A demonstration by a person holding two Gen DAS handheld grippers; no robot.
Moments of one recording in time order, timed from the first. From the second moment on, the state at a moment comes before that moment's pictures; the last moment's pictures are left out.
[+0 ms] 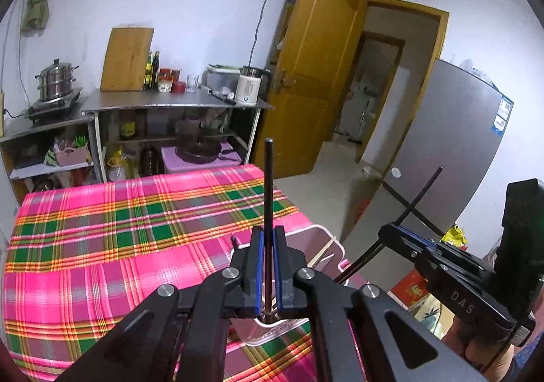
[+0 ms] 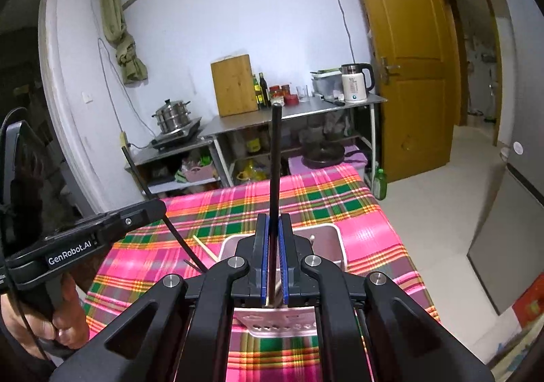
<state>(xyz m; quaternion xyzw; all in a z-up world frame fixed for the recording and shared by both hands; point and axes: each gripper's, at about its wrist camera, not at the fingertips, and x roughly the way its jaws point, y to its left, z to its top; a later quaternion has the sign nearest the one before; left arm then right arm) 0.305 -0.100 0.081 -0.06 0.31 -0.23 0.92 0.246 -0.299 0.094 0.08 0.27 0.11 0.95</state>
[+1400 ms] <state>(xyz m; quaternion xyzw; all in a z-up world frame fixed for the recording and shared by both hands) 0.307 -0.097 0.058 -0.06 0.32 -0.22 0.92 0.256 -0.302 0.060 0.09 0.31 0.11 0.94</state>
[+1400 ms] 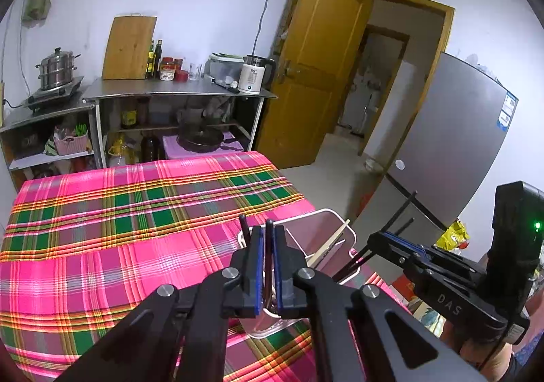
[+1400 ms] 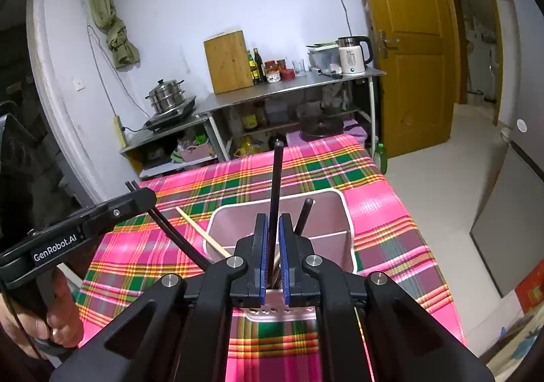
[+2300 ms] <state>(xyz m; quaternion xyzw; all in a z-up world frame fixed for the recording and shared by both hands) 0.206 -0.027 0.052 -0.07 0.30 -0.18 0.93 0.167 -0.279 0.063 0.09 0.29 0.15 0.94</state>
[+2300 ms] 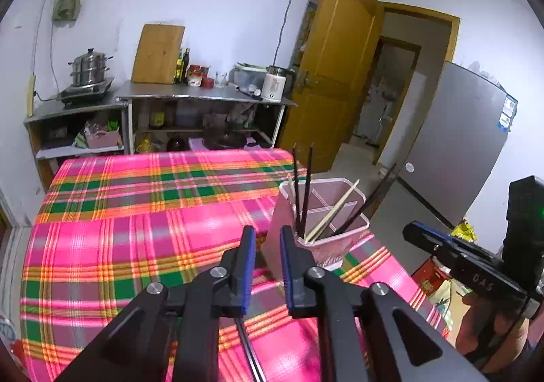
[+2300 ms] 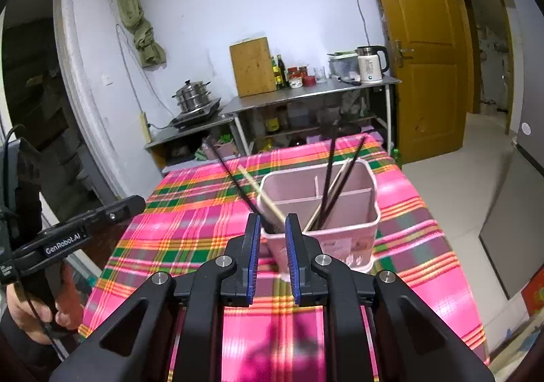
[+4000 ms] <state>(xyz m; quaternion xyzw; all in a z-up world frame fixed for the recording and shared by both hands) 0.241 -0.043 -0.128 -0.04 0.45 -0.12 0.89 0.182 -0.234 -0.048 0.07 0.41 0.19 0.89</state>
